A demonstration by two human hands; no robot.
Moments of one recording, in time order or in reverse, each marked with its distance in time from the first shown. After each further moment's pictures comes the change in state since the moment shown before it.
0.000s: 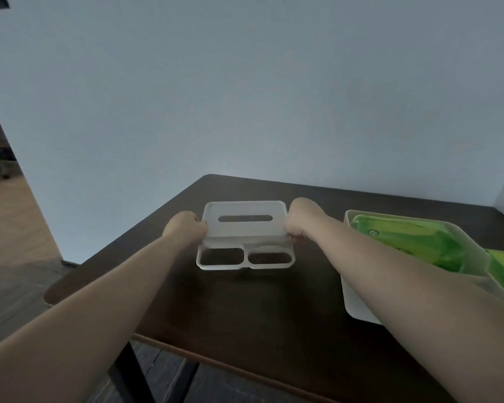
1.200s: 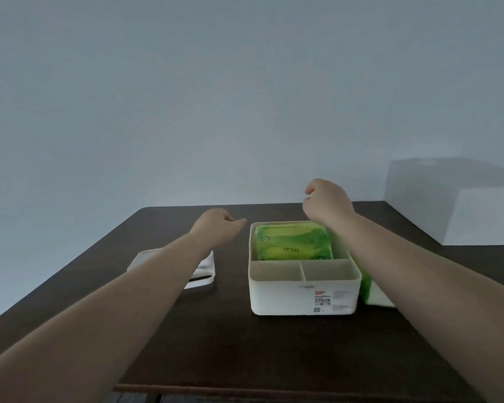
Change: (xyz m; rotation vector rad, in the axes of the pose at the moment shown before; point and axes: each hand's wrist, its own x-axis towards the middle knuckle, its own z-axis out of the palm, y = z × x) left_hand -0.101 0.193 0.046 -0.090 -0.162 0.347; right_hand -0.074 0.180 -0.072 0.362 0.551 0.099
